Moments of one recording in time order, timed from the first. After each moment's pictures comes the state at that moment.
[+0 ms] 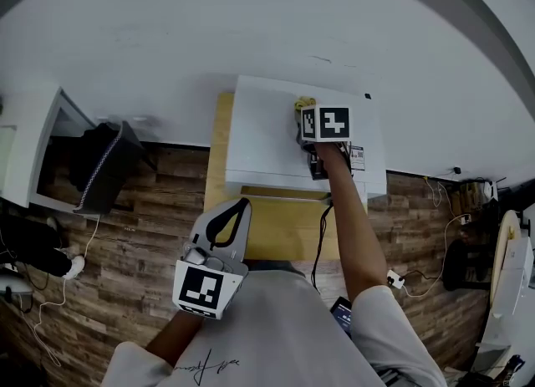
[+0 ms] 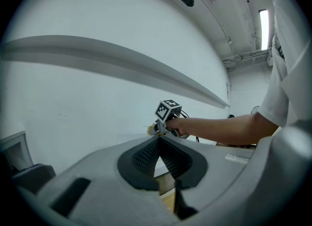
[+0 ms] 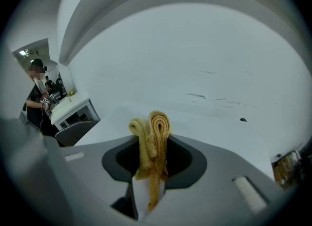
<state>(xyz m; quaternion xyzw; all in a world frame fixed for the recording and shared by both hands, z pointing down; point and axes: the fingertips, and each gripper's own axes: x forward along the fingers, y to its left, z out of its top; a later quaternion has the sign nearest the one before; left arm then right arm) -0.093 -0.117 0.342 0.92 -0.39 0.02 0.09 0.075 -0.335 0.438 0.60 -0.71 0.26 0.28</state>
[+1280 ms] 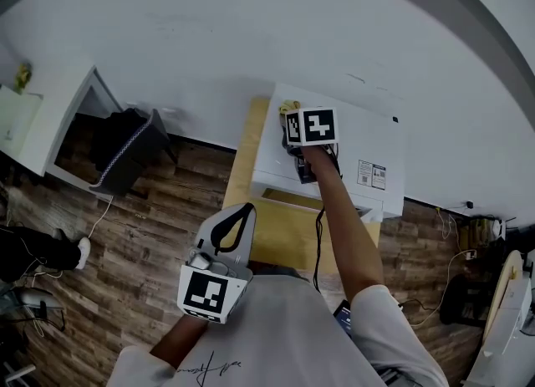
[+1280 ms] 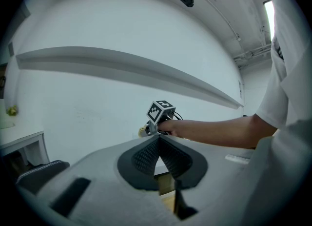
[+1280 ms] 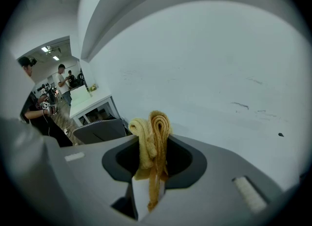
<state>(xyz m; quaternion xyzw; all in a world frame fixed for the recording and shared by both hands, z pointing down) -0.135 -0.107 0.337 0.88 -0.46 0.02 0.08 -0.052 -0.351 0.439 0.50 -0.78 0.24 0.29</state>
